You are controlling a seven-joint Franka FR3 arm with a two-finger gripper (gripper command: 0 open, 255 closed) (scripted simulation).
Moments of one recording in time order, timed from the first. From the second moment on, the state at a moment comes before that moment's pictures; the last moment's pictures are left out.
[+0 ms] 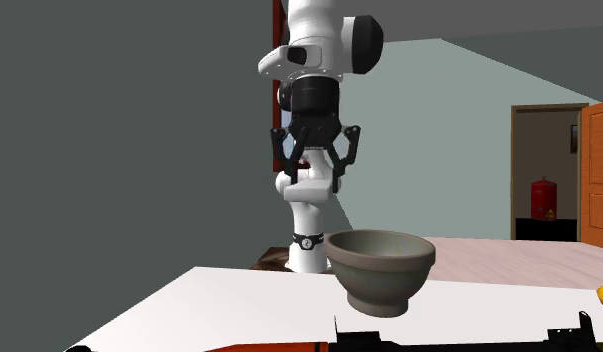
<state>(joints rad) 0.09 0.07 0.02 -1.78 -0.01 1.83 0.15</state>
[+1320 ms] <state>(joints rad) 0.18 0.11 0.10 -1.88 -0.02 1.98 0.33</state>
